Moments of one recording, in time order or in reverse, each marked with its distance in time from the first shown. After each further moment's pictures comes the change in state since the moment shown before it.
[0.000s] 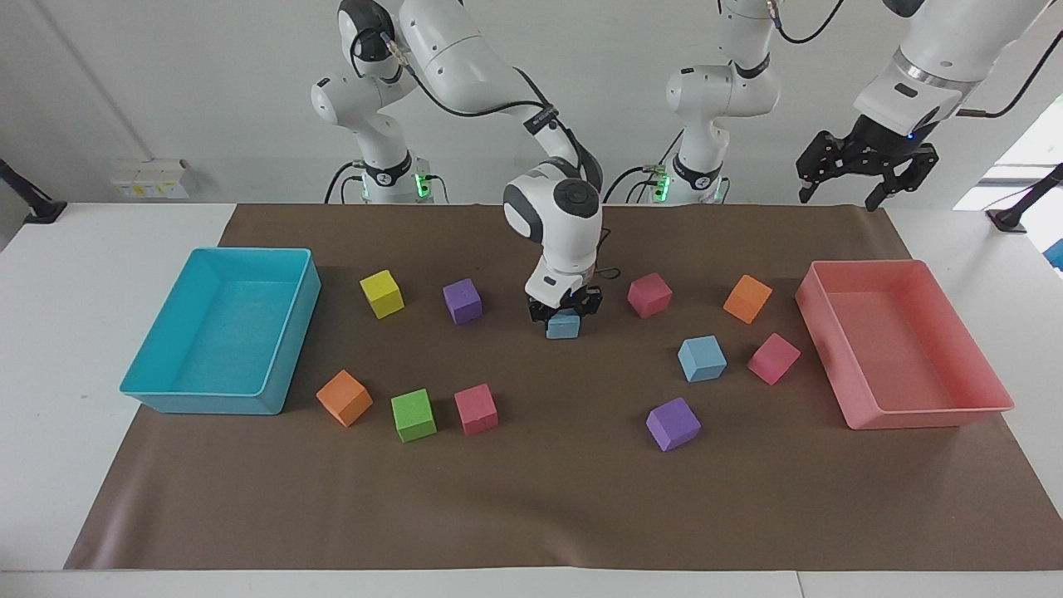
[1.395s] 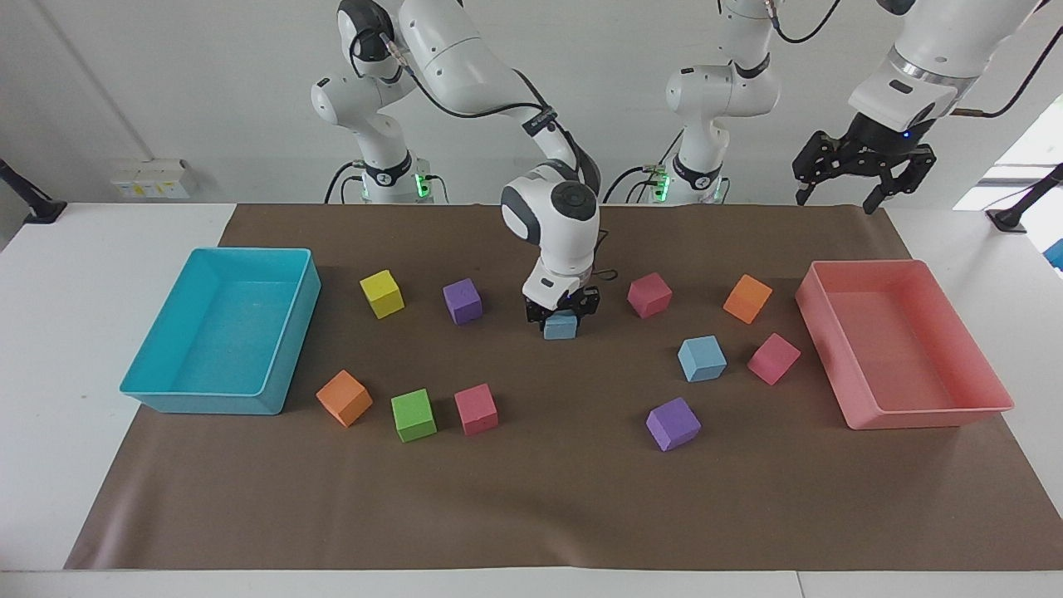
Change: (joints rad) left arm -0.001 0.000 -0.012 0.000 0.001 0.048 0.000; right arm -0.005 0.000 -0.004 -0.010 0.002 0.001 0.013
